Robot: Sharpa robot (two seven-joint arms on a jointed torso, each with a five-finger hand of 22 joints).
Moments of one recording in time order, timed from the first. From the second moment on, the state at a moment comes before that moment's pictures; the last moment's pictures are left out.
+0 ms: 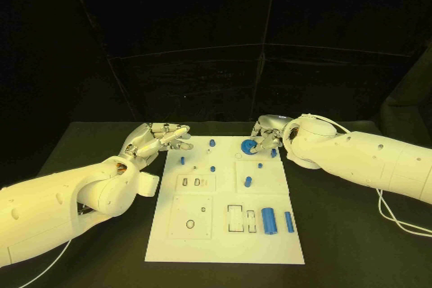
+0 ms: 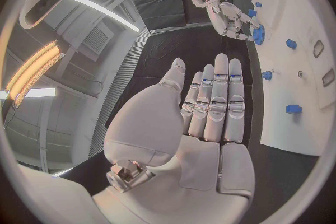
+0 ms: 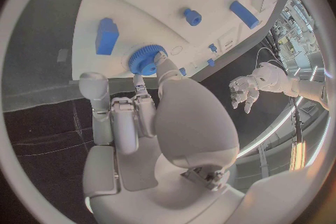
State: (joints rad) left arm 1.22 -0.88 -0.11 1.55 -0.04 -0.24 0.53; left_hand 1.36 0.07 -0.06 0.03 0.05 1.02 0.20 0.09 0.07 1.17 0.13 0.09 0.07 1.23 0.08 0.22 0.25 0.18 1.01 0.20 0.26 0.08; right arm 1.30 -0.66 -0.06 1.23 -1.45 -0.15 -0.23; right_hand 1.37 -0.09 0.00 0.13 0.21 0.95 0.15 0.13 0.07 1.45 0.07 1.45 1.31 1.47 -0.01 1.54 1.31 0.15 1.23 0.10 1.21 0.79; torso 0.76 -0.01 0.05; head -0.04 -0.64
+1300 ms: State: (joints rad) left arm 1.22 -0.88 -0.11 1.55 -0.04 -0.24 0.52; left_hand 1.36 0.07 -0.06 0.02 0.05 1.02 0.20 0.09 0.07 1.17 0.13 0.09 0.07 1.23 0.08 0.21 0.25 0.18 1.01 0.20 0.25 0.08; right arm 1.29 -0.66 -0.06 1.30 -1.56 -0.22 -0.23; right_hand 1.39 -0.04 0.21 0.03 0.22 1.03 0.14 0.15 0.03 1.46 0.04 1.48 1.31 1.46 -0.04 1.54 1.31 0.15 1.26 0.07 1.24 0.83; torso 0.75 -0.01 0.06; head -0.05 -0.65
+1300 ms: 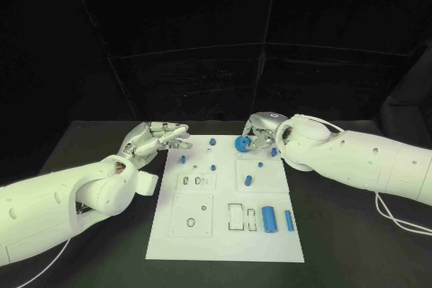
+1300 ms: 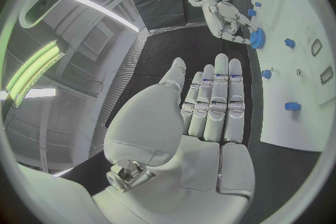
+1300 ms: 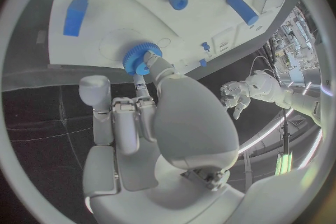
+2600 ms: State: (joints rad) left arm 1.22 -0.88 -0.11 1.55 -0.04 -0.23 0.52; left_hand 1.36 0.07 -0.06 0.02 0.05 1.02 0.20 0.08 0.07 1.17 0.13 0.08 0.07 1.23 0.08 0.21 0.25 0.18 1.01 0.20 0.25 0.08; right arm 1.27 -0.47 -0.06 1.27 -1.63 -0.27 -0.30; right_hand 1.34 -0.07 0.24 0.06 0.21 1.05 0.15 0.12 0.03 1.47 0.04 1.48 1.31 1.46 -0.04 1.54 1.31 0.15 1.26 0.07 1.24 0.84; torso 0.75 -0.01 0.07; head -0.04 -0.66
